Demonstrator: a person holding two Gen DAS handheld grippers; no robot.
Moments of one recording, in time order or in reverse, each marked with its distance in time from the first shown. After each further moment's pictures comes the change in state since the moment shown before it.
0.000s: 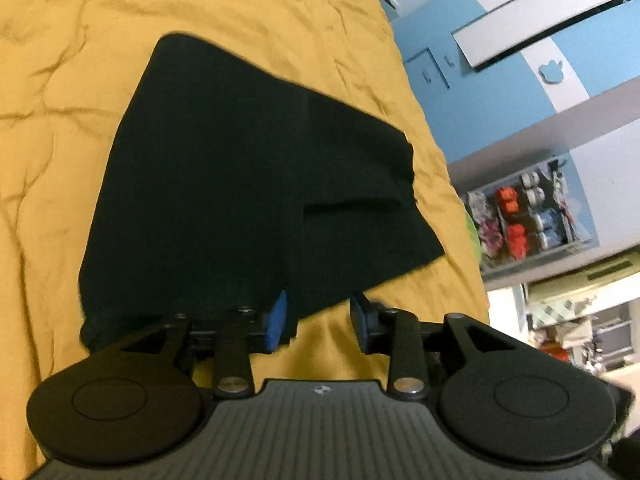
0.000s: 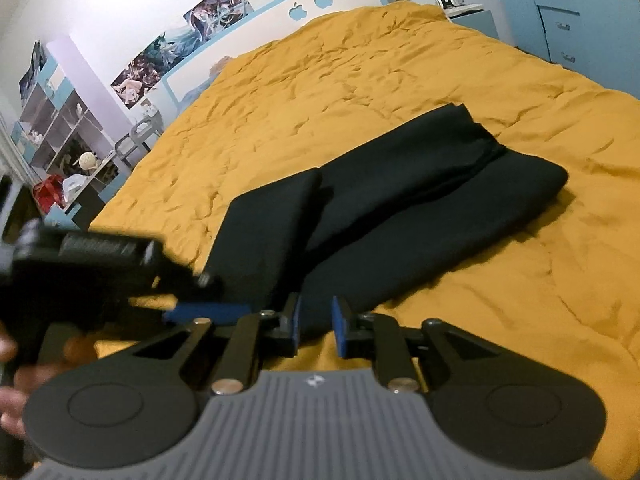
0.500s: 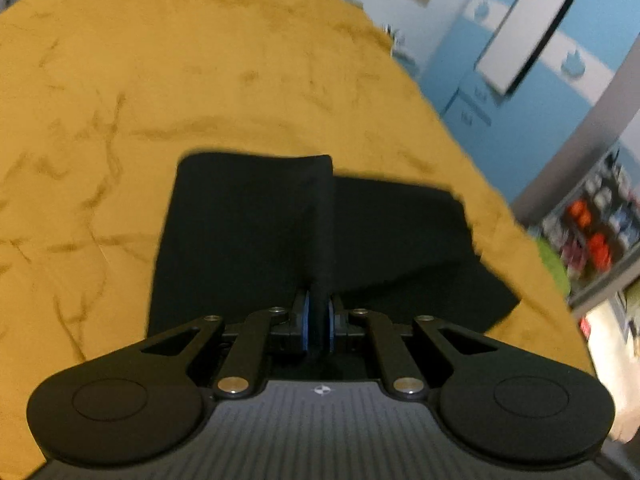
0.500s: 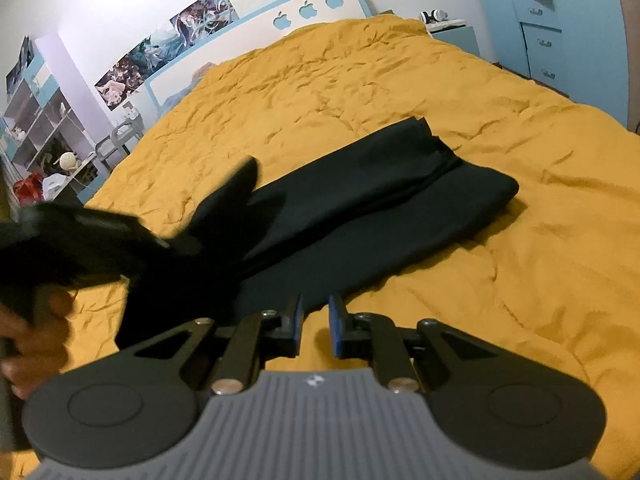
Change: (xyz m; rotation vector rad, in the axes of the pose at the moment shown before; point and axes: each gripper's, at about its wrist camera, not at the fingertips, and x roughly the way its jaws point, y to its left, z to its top) left arm 0.021 -0.036 0.006 0.211 -0.240 0.300; right arm -0.019 -0.015 -0.010 -0.027 -0.027 -0.068
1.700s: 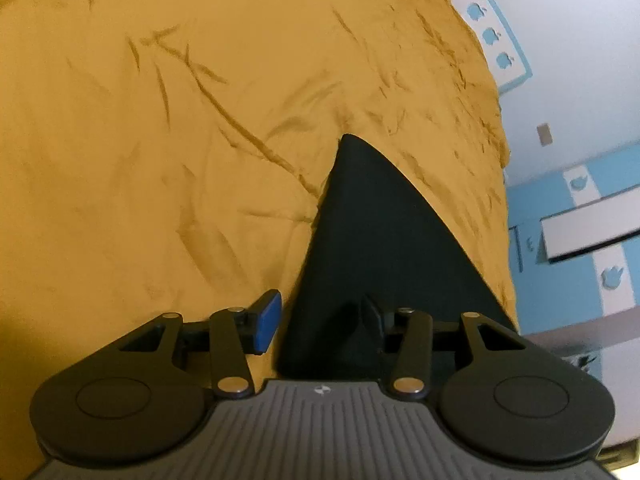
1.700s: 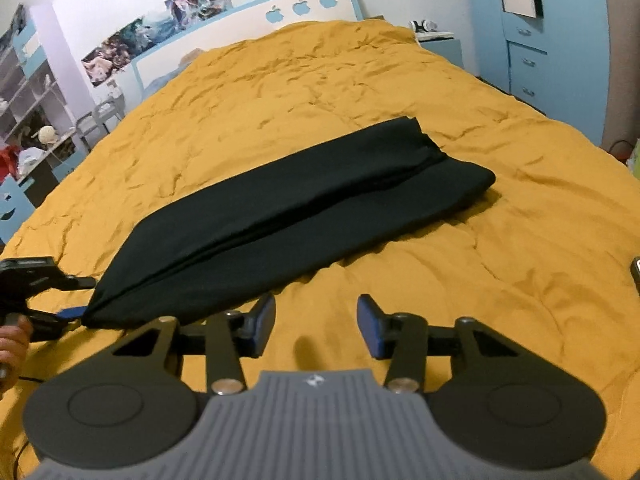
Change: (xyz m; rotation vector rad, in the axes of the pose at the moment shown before) left arm -0.061 0.248 -0.042 -0.686 -0.064 -0.097; right arm -0.035 0.031 -0.027 -0.086 -0.001 -0.098
